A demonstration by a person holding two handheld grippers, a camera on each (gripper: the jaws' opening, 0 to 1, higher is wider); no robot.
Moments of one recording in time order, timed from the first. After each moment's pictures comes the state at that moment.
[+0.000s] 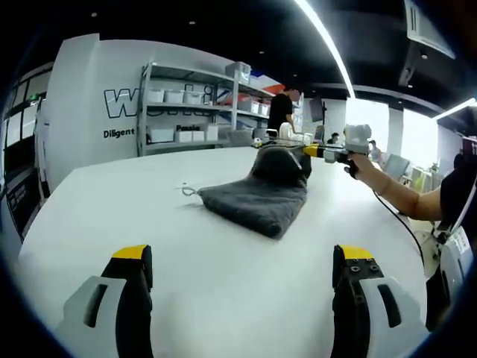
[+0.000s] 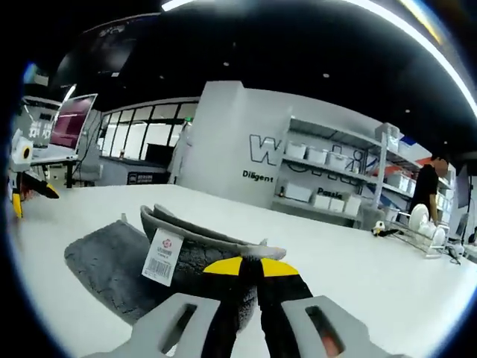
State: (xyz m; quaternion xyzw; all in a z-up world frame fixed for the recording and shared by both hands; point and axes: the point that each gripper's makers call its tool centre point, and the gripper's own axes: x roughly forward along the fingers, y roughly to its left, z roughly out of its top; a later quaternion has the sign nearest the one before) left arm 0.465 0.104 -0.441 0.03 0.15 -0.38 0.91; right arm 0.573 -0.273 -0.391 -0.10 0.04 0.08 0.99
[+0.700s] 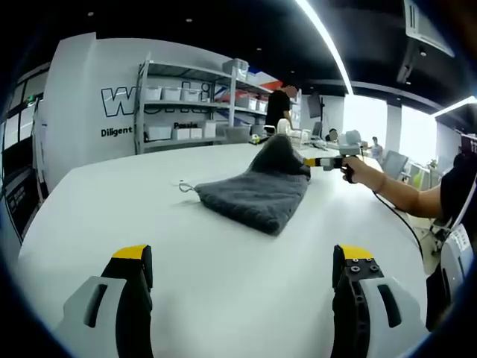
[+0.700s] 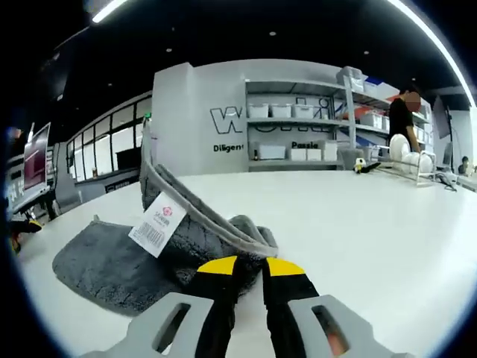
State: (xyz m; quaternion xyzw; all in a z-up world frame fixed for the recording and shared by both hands) left arm 0.463 0.101 -0.444 0.04 0.16 -0.39 0.91; right arm 0.570 -0.329 -0.449 0.03 0.12 0.01 0.99
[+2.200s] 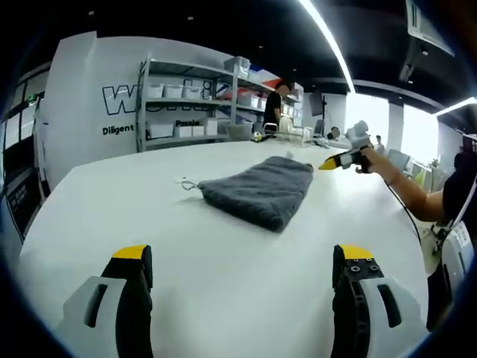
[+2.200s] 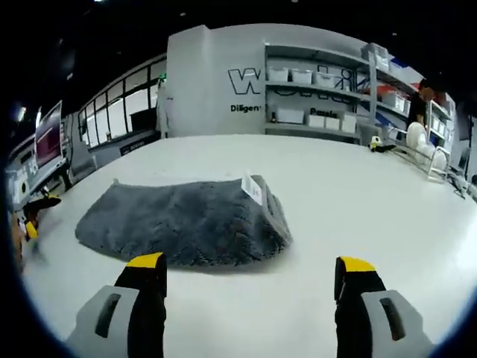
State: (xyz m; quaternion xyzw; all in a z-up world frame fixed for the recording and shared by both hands) left arm 0.465 0.106 -0.449 0.04 0.16 -0.38 0.91; right arm 0.521 -0.317 -0.459 0.00 0.24 0.09 0.97
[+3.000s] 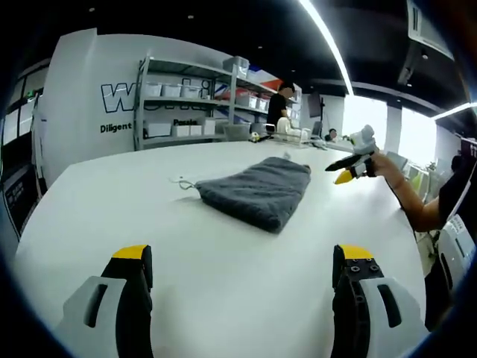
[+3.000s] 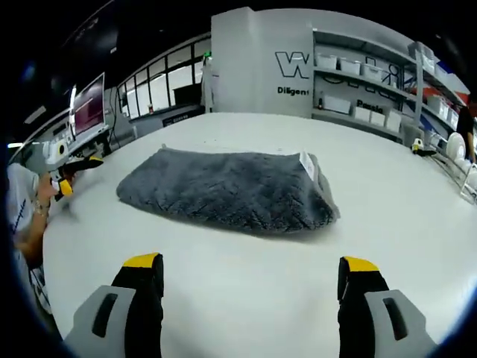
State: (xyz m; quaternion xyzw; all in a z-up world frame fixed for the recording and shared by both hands) left arm 0.465 0.105 -0.447 0.03 0.16 -0.39 0.90; right arm 0.479 -0.285 -0.468 -0.05 0.29 0.21 0.93
